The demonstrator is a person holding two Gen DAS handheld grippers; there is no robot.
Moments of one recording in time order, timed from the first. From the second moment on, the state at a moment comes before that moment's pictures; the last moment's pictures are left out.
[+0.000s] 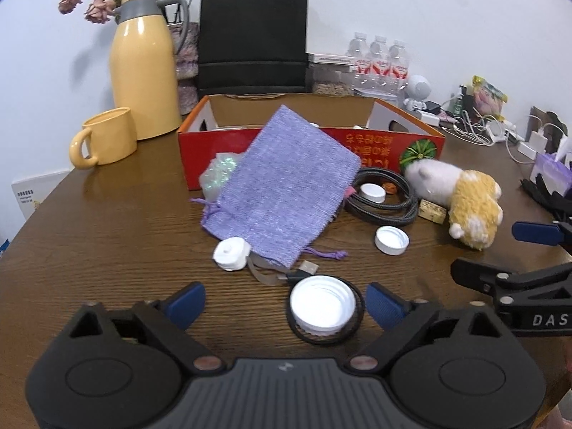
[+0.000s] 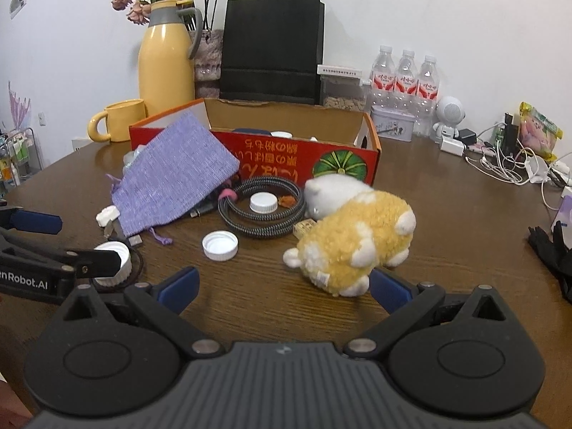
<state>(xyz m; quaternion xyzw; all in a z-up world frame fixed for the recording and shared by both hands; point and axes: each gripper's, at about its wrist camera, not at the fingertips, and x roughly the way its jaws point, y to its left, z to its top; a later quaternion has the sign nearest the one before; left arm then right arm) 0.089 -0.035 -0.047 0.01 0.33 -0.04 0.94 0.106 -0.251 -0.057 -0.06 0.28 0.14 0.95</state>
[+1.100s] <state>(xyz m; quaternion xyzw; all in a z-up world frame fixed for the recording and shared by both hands) 0.066 0.034 -0.038 -0.02 0.30 0.00 0.96 0.114 -0.182 -0.064 -0.10 0.29 0.22 0.93</state>
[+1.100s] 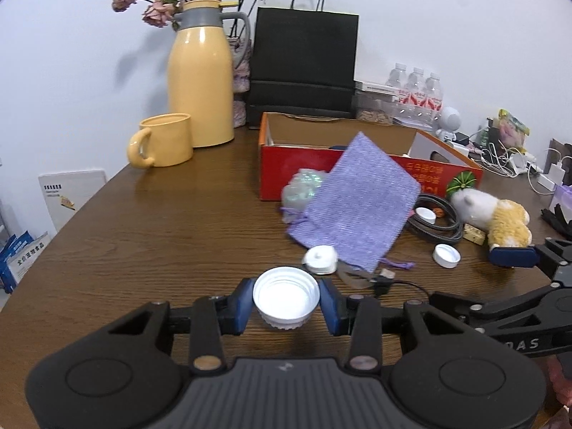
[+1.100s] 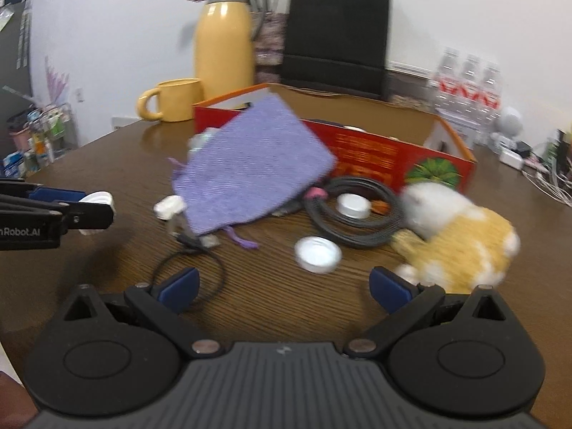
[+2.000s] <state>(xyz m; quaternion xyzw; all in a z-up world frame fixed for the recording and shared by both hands) 0.058 0.062 -0.040 -0.04 0.29 0.02 0.95 0.127 -0.149 -0.069 -0.08 0.29 0.31 0.90</state>
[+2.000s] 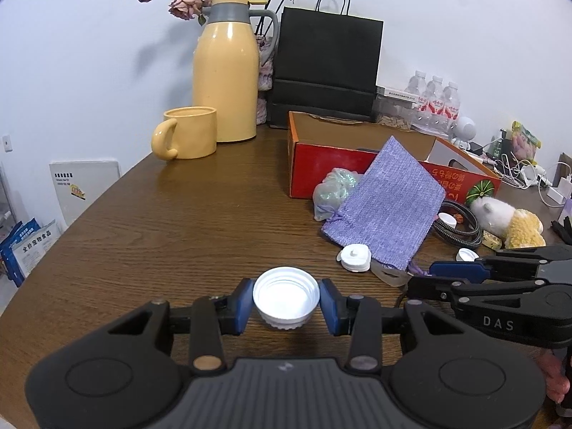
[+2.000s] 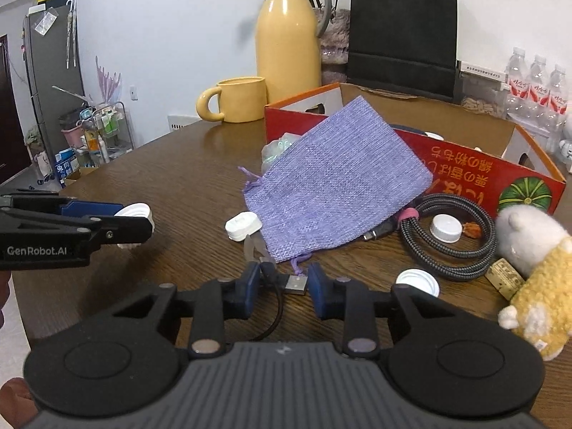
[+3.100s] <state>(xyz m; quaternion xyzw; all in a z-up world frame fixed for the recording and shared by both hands) 0.136 -0.004 0.021 -0.03 0.23 -0.03 0.97 0.163 -0.215 -0.011 0.00 0.20 0.28 0.94</state>
